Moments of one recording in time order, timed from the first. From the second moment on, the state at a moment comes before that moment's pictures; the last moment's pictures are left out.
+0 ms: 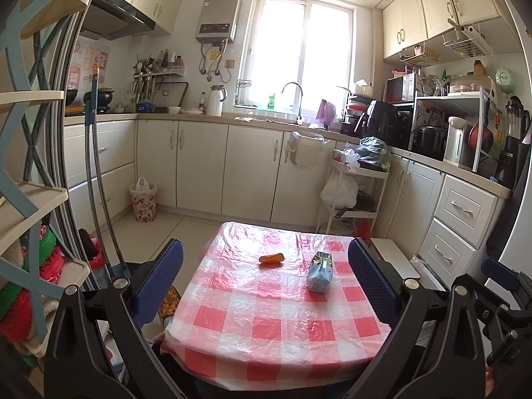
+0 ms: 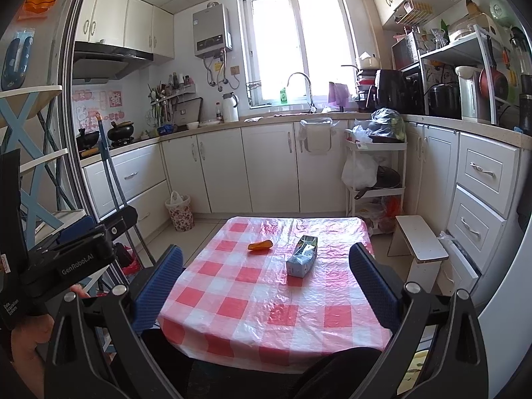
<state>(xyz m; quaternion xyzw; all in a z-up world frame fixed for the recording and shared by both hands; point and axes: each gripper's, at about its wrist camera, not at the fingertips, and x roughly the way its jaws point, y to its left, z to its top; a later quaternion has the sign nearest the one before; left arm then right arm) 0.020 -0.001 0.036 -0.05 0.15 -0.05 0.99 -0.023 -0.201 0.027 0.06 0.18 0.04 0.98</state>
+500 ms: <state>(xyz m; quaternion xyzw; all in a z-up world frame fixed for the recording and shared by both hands) 0.015 -0.003 0.041 -0.05 0.14 -0.06 0.99 -0.020 -0.197 0.028 0.06 0.18 0.05 0.98</state>
